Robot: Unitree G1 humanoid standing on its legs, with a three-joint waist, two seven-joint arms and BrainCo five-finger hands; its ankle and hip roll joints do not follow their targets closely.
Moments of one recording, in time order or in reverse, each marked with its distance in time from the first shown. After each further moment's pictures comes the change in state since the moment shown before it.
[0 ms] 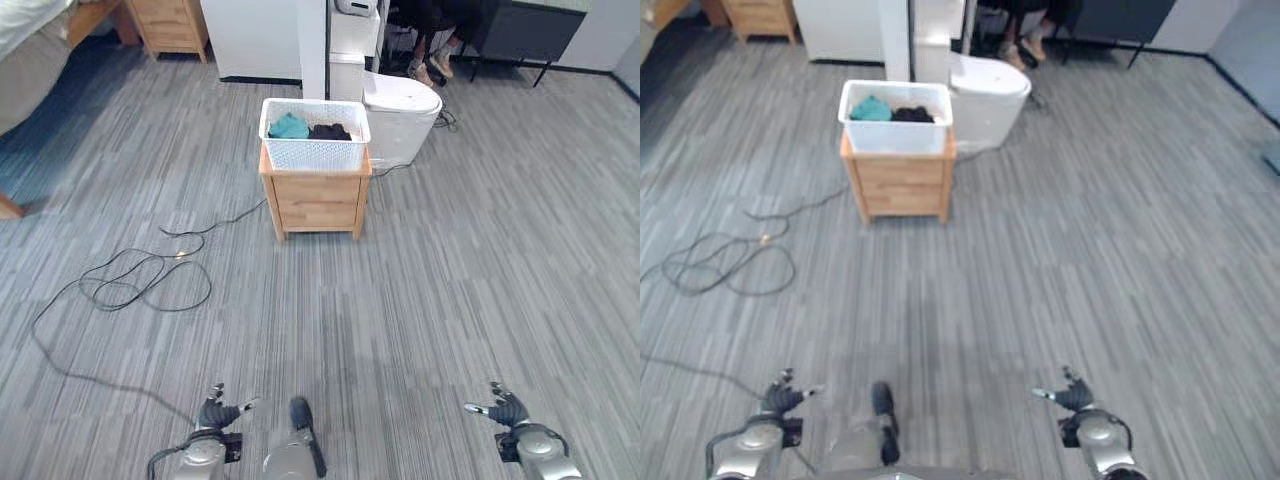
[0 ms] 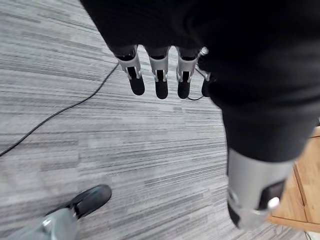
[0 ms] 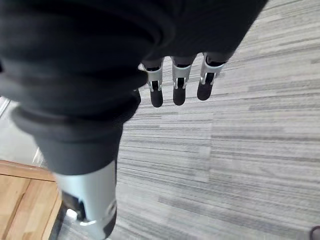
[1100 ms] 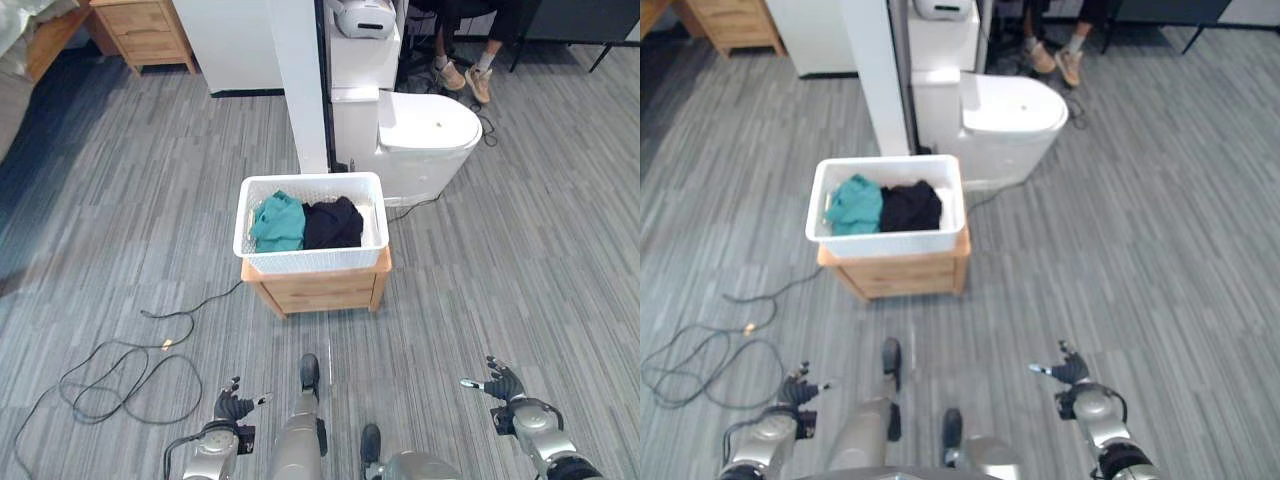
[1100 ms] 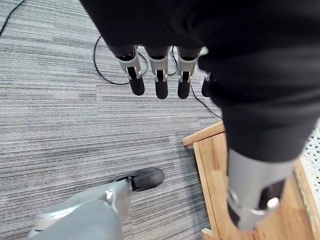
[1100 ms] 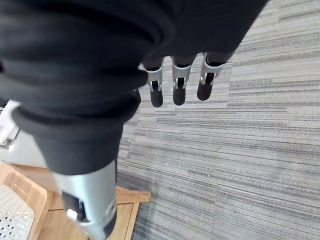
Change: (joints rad) left arm -0.037 -0.069 -0.045 0.045 0.004 0.000 -0.013; right arm -0.063 -0.074 0.018 -0.003 0.003 0.002 -0.004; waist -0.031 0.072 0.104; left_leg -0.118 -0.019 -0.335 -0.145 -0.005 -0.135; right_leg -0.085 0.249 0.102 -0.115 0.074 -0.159
